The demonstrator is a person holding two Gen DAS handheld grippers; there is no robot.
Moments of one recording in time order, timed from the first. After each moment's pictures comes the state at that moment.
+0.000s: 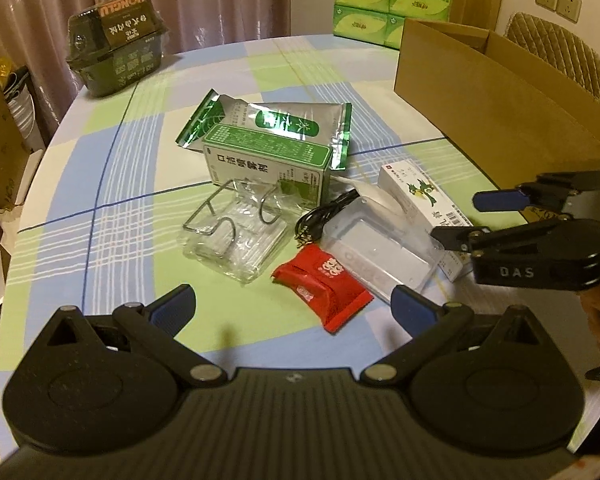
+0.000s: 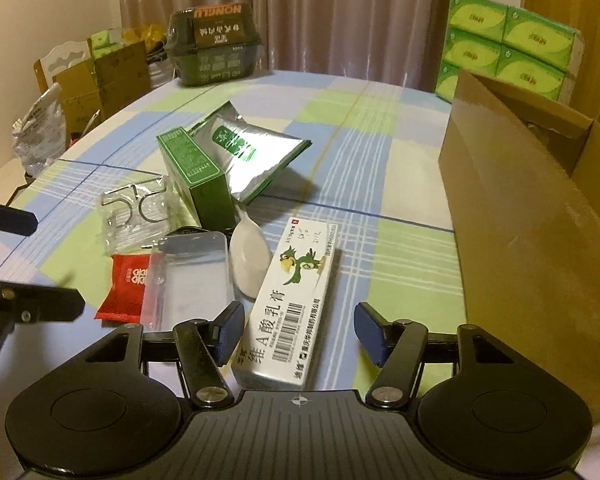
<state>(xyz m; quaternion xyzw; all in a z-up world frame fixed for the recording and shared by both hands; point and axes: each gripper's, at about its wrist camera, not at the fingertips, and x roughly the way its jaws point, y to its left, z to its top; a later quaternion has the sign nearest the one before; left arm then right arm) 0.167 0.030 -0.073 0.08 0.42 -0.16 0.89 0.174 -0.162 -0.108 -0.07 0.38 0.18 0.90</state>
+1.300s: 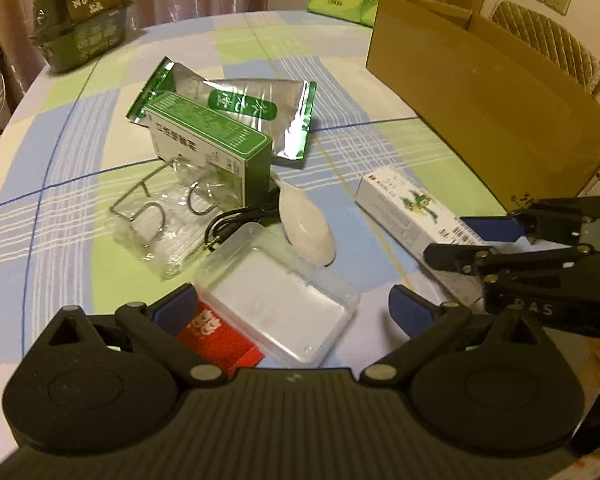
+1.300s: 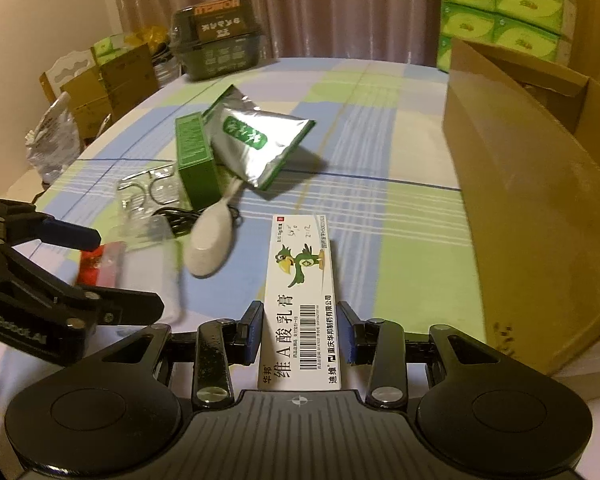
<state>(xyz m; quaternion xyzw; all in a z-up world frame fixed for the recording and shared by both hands) 0.179 0.001 -0.094 0.06 0.45 -0.19 0.87 0.151 -0.177 -0.106 -0.03 0.40 0.19 0.90</state>
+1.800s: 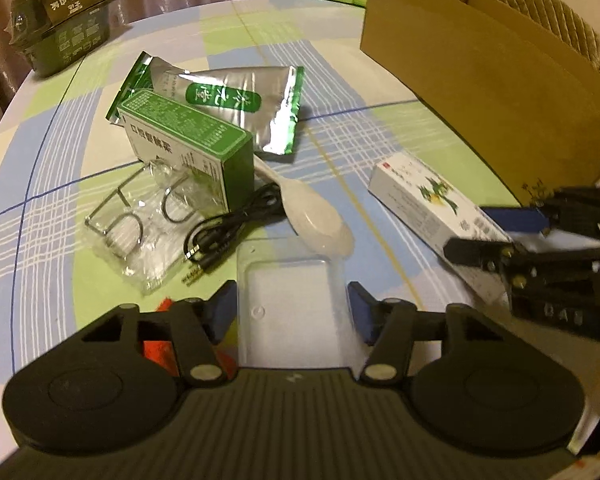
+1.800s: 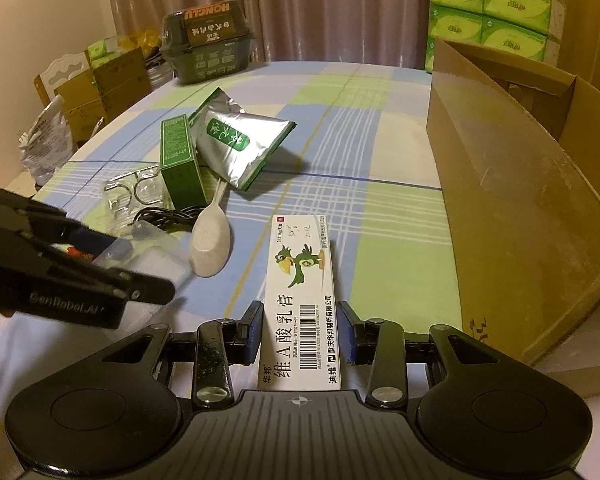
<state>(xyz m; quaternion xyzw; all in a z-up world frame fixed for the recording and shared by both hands) 0.189 -0.018 -0.103 0.09 0.47 -0.19 0.86 0.148 -0.190 -0.107 -0.03 0.40 0.18 0.90</state>
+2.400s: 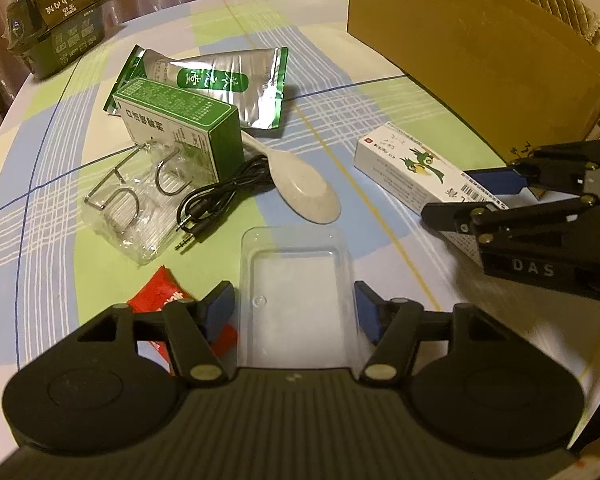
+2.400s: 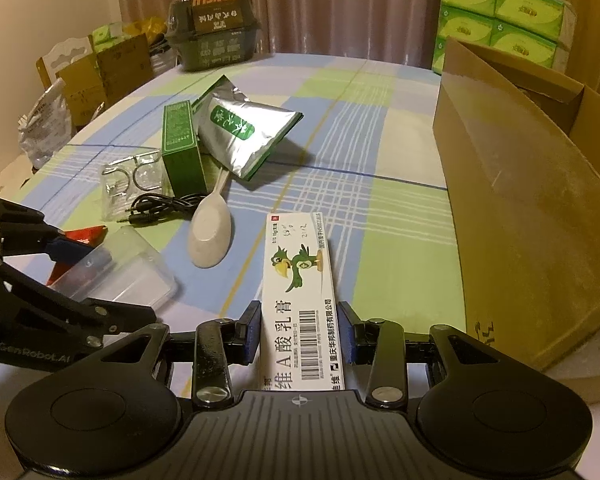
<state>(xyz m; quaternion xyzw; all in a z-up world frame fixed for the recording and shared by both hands) 0.170 -0.021 -0.108 0.12 0.47 -0.19 0.86 0.152 -0.181 -0.114 -0.06 0.40 0.18 0.90</state>
